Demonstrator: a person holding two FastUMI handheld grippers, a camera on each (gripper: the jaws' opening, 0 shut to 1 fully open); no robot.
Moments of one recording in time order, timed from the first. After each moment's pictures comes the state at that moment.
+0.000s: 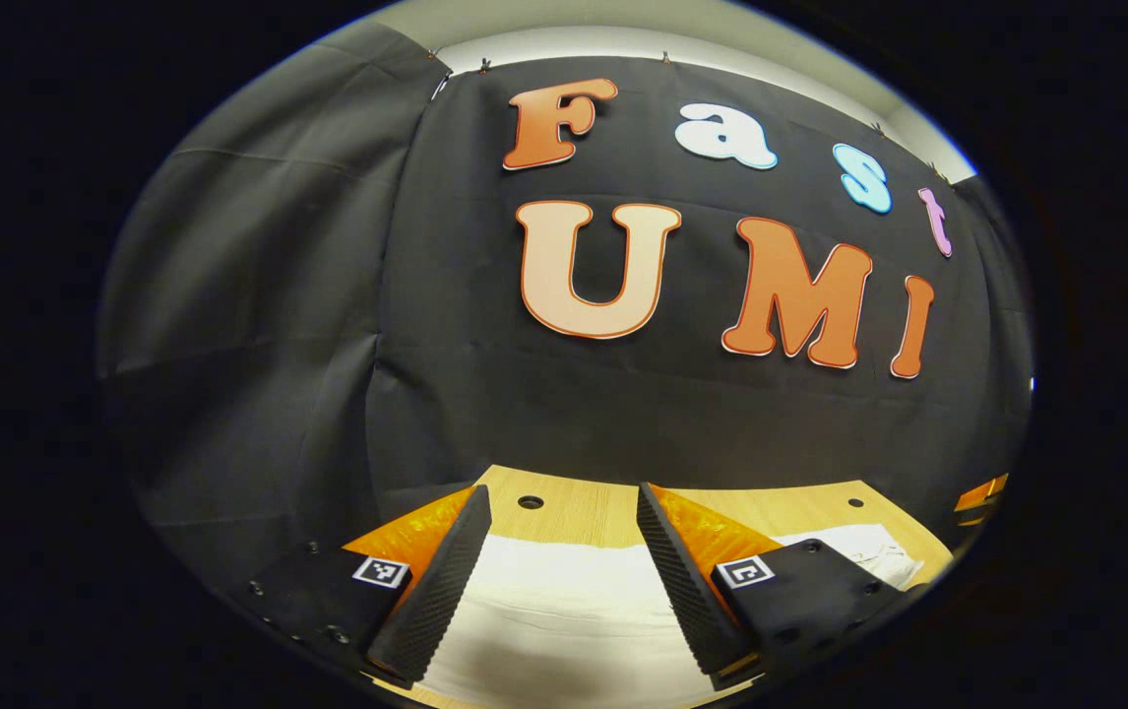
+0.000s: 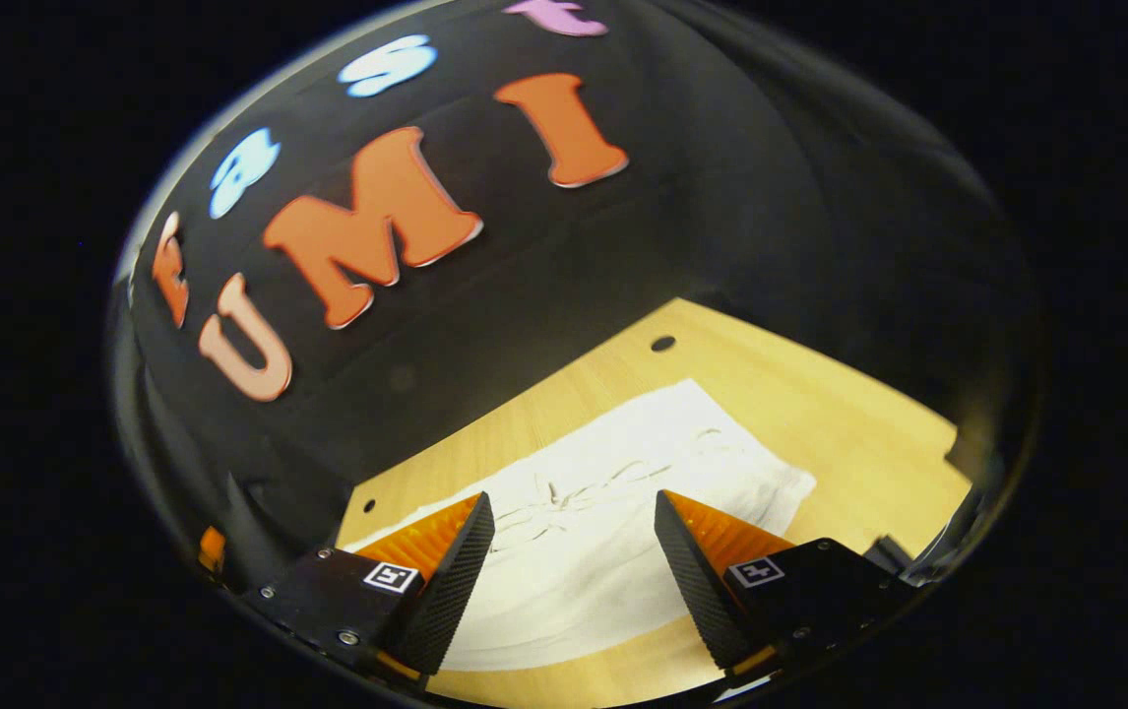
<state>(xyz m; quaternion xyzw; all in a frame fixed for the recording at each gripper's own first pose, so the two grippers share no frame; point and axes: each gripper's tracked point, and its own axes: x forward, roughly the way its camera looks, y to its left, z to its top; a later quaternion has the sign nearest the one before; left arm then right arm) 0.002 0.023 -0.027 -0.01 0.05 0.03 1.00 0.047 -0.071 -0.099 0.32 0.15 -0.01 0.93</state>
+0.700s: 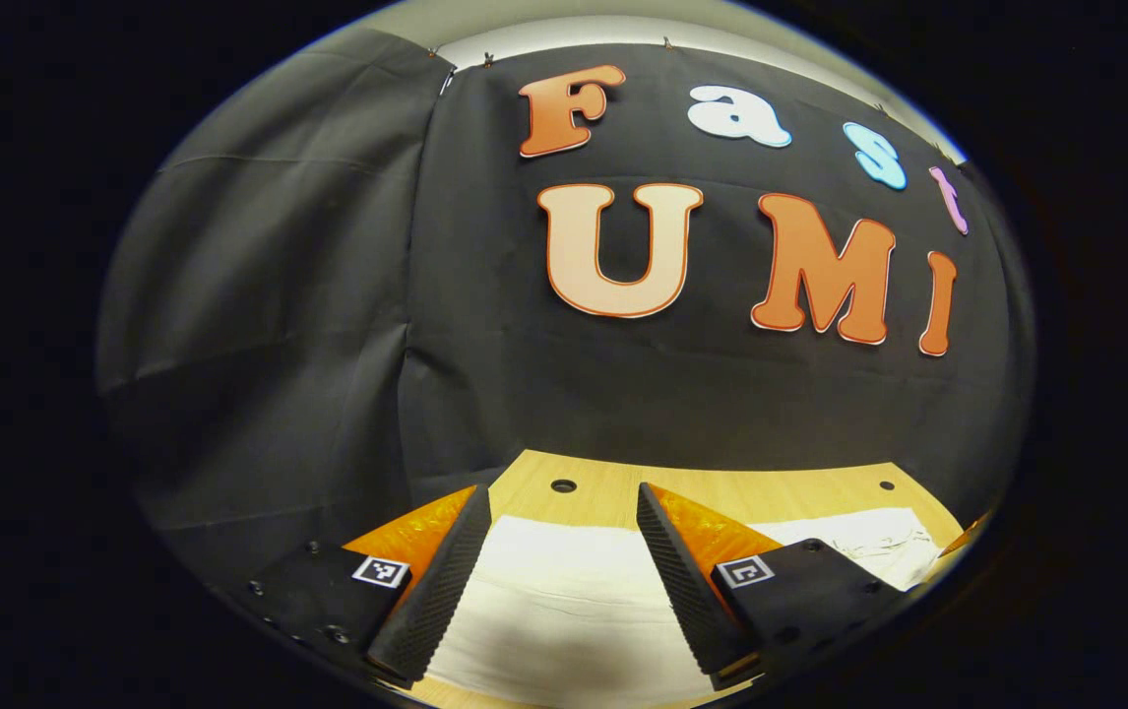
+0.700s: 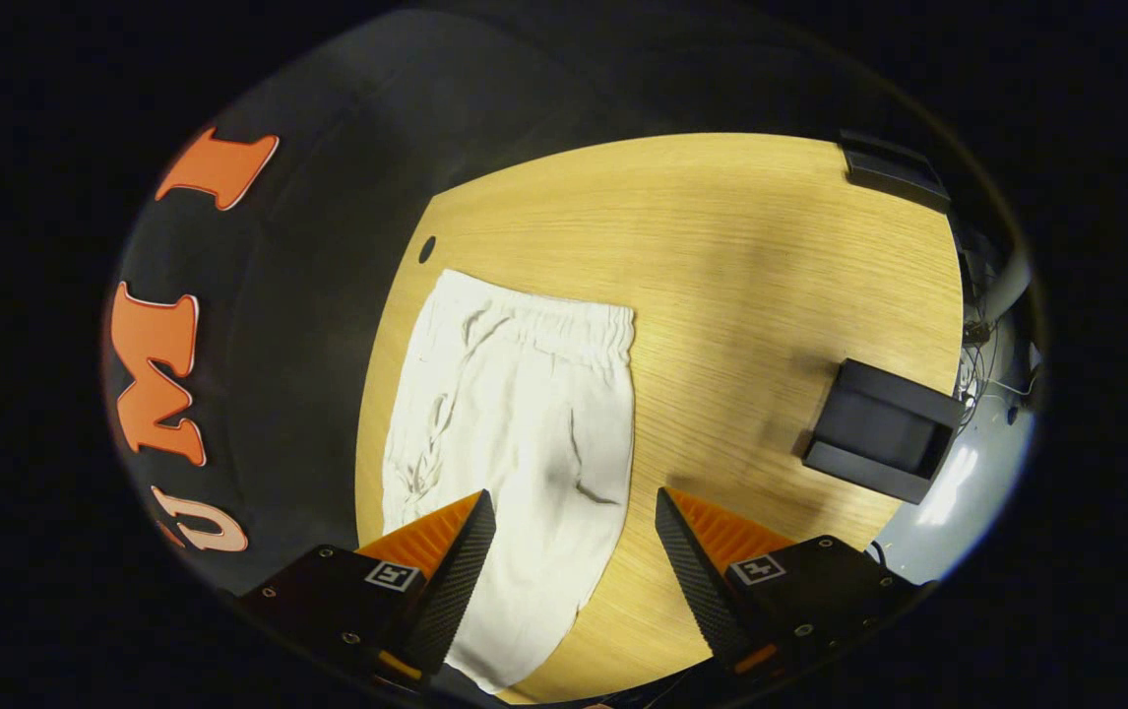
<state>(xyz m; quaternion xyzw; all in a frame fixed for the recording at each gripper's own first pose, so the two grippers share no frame) -0.006 0.042 -0.044 0.01 0.08 0.08 0.99 0.054 -0.129 -0.271 0.51 0.33 -0.12 0.79</state>
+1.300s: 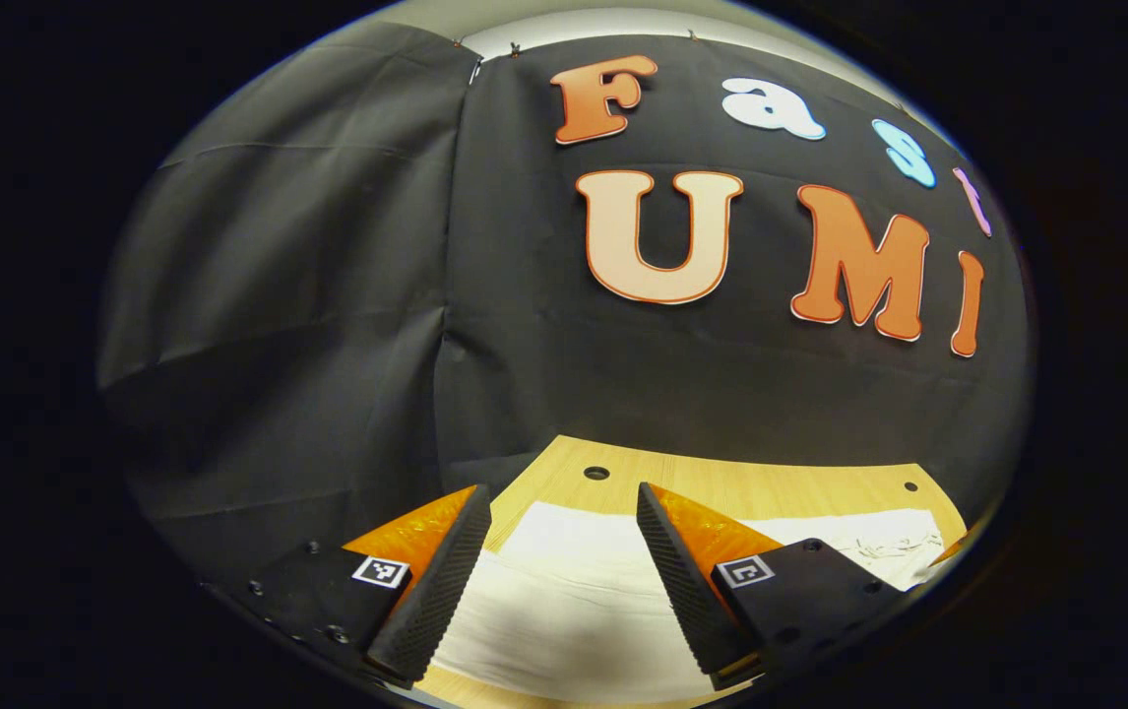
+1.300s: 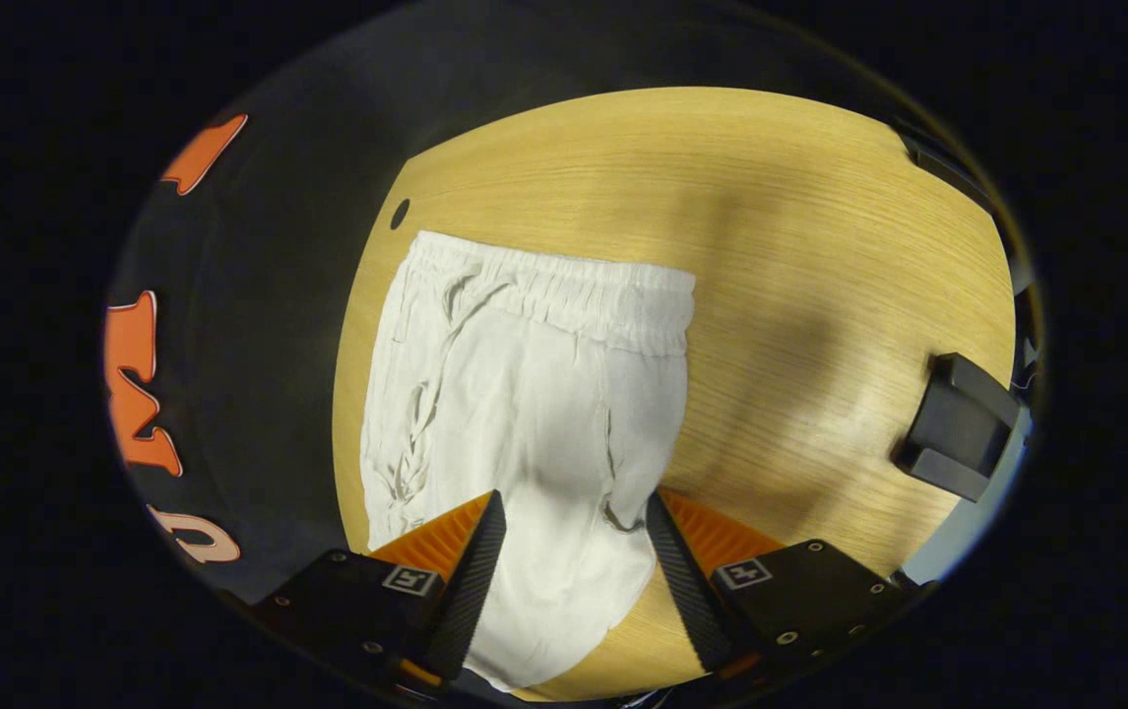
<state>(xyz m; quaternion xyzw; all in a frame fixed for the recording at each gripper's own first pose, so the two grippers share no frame) -0.013 0.068 -0.055 0.00 0.10 0.13 0.99 0.096 -0.102 -0.285 0.51 0.39 -0.11 0.76</state>
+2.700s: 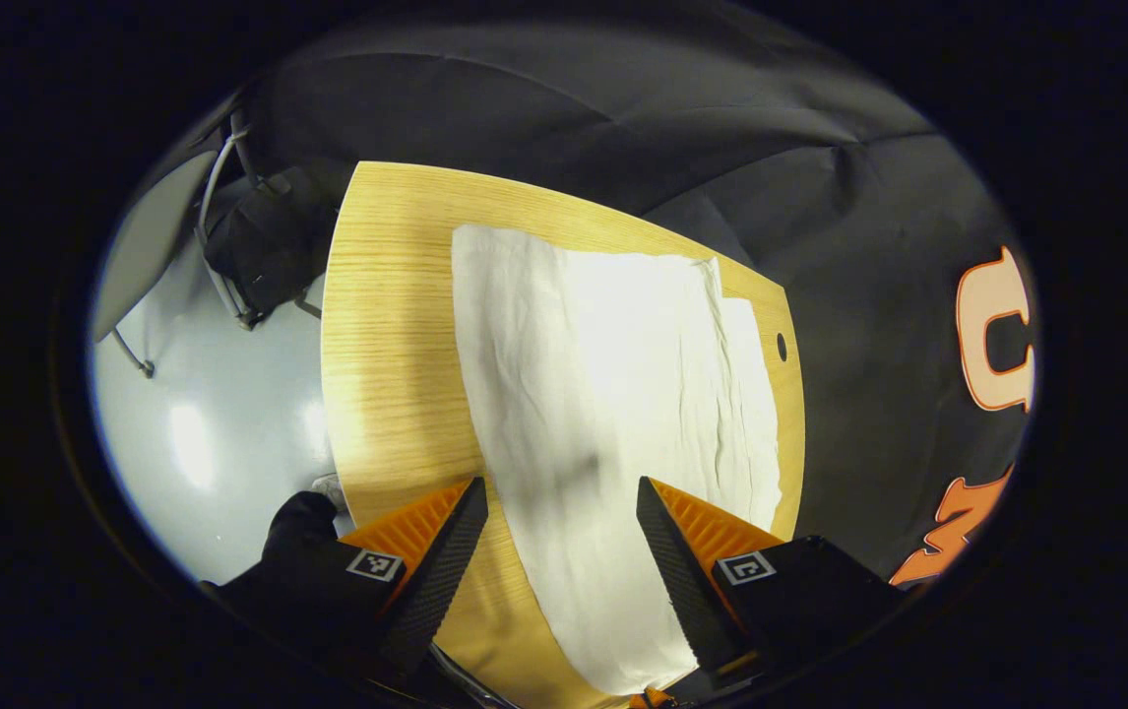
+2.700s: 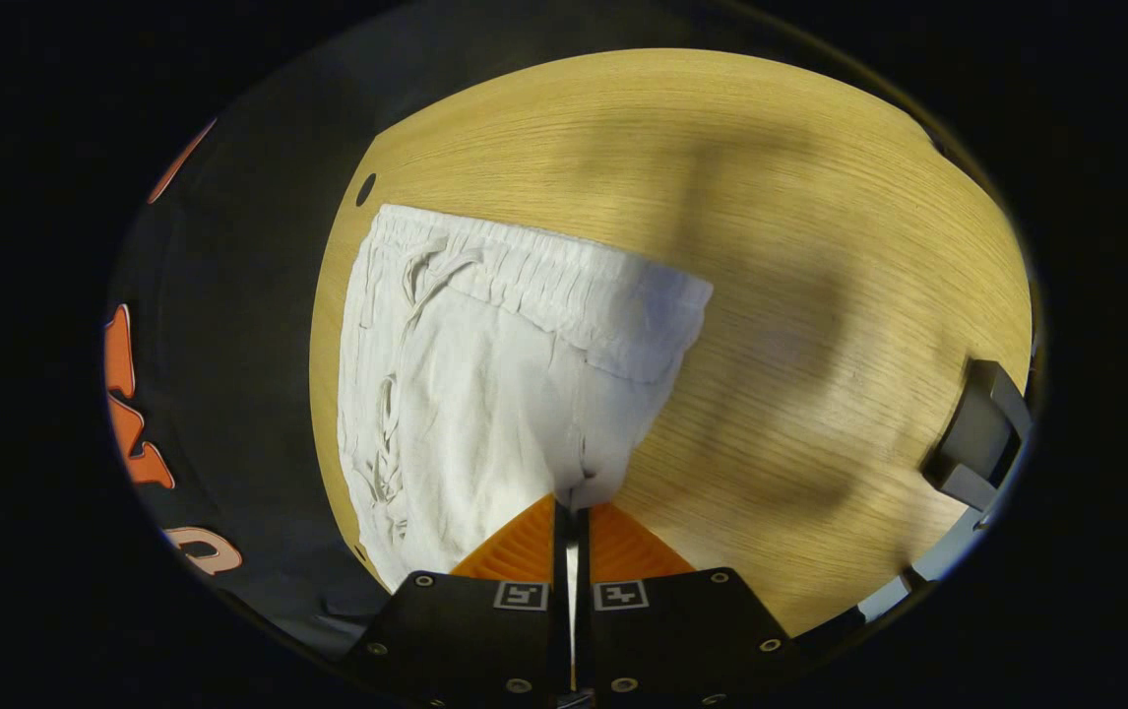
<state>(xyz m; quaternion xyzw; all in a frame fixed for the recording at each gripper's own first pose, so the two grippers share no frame) -0.077 0.120 -0.316 -0.53 0.33 0.31 0.72 0.100 -0.101 -0.297 0.52 0.43 -0.12 0.73</state>
